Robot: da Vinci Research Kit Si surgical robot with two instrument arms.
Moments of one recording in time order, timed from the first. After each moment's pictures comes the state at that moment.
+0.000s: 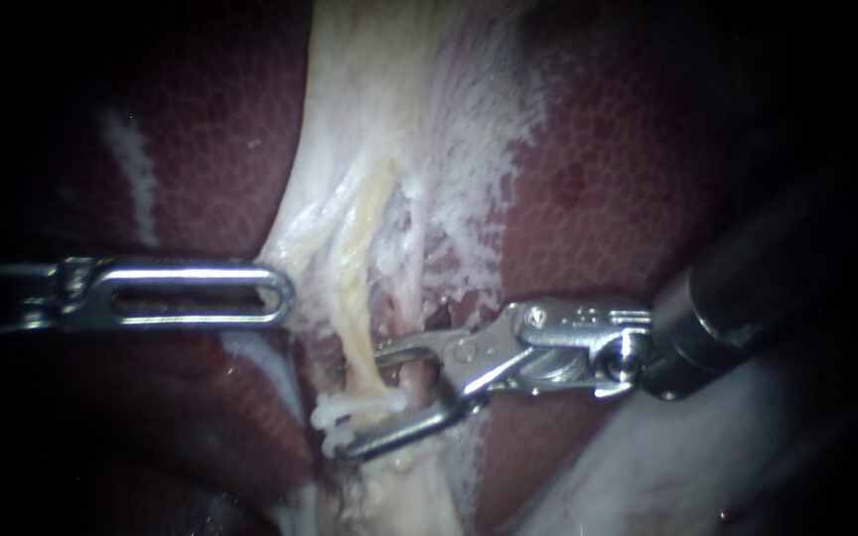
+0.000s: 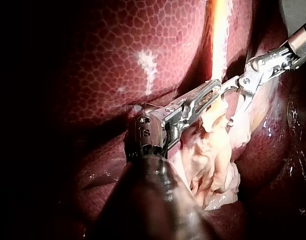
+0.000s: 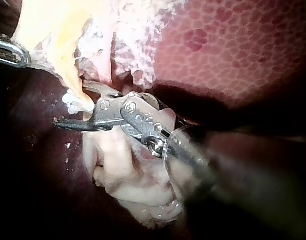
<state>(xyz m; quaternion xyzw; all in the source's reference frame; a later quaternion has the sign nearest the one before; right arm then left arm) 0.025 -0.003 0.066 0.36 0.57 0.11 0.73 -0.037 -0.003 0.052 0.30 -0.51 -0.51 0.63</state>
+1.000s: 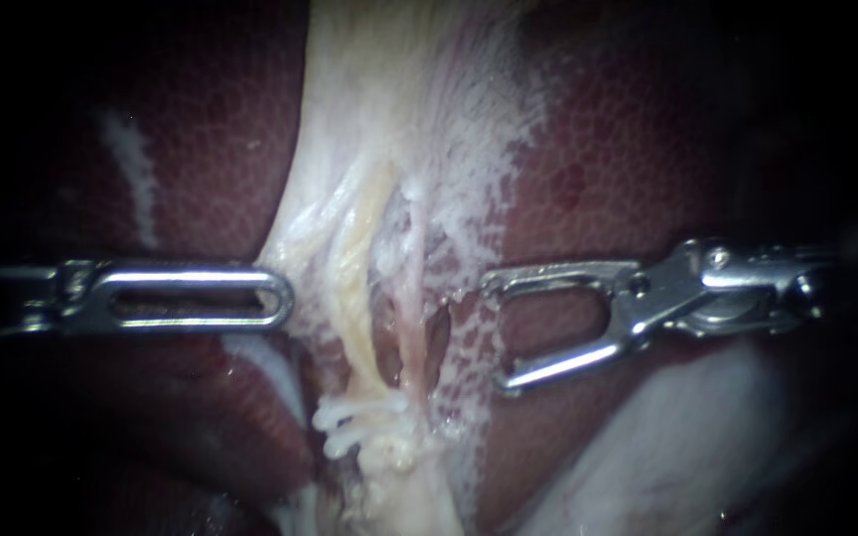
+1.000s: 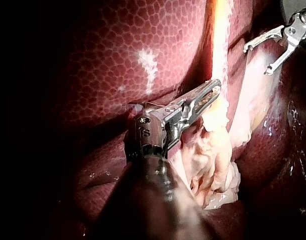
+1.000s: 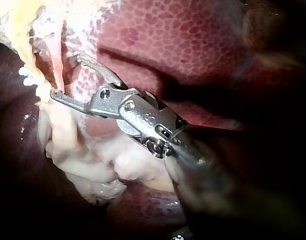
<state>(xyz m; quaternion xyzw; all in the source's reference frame) 0.010 0.004 0.060 0.27 0.58 0.10 0.76 -0.037 -0.004 0.052 0.30 -0.51 -0.51 0.63</state>
